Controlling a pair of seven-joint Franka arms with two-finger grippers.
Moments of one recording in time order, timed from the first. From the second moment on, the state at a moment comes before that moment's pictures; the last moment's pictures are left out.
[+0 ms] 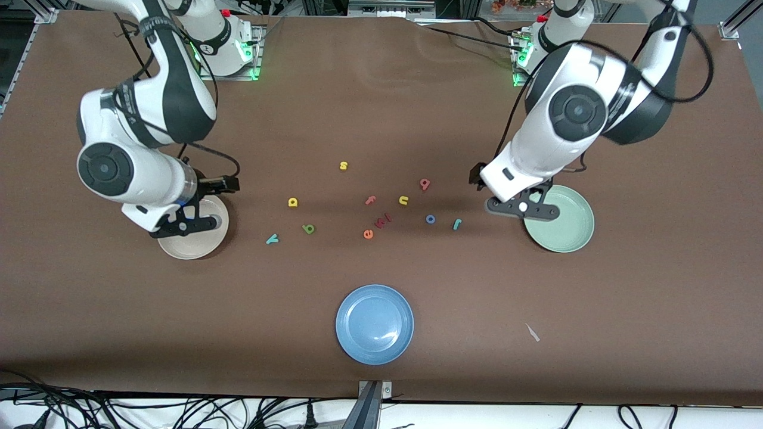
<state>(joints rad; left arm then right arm) -0.35 0.36 -0.09 -1.58 -0.02 1.83 -0.30 0.25 0.40 -0.01 -1.59 0.08 1.69 0.11</state>
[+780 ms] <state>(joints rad) -0.43 0.58 -0.09 -1.58 -0.02 1.96 -0.30 0.28 0.45 0.02 -1.76 0.17 2.01 0.20</state>
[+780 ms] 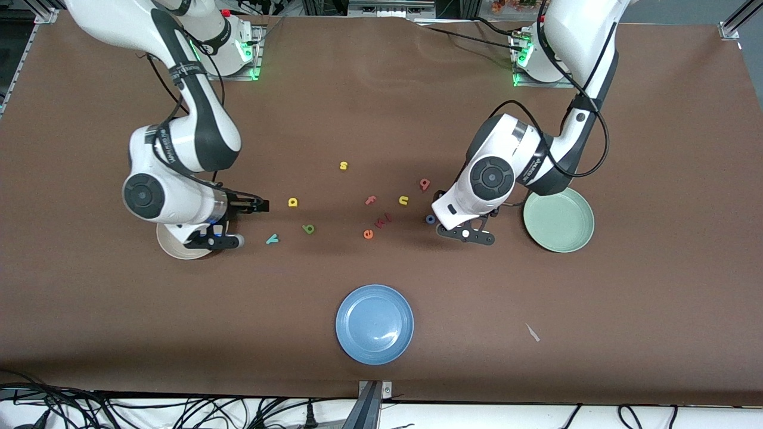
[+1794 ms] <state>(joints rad) -0.45 0.67 -0.09 -1.70 0.09 2.22 -0.30 0.33 0.45 0.11 -2.06 0.07 2.42 0.29</state>
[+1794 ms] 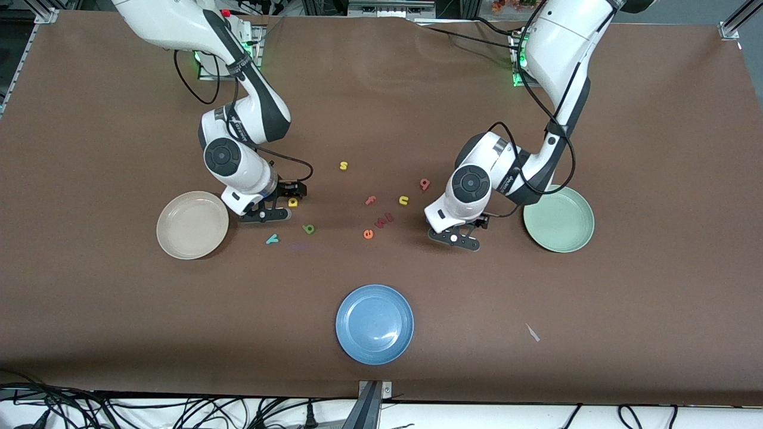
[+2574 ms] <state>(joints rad) -0.43 0.69 -0.08 -1.73 0.09 2.29 -0.22 0.38 0.52 0.11 -2.05 0.02 2.45 0.29</state>
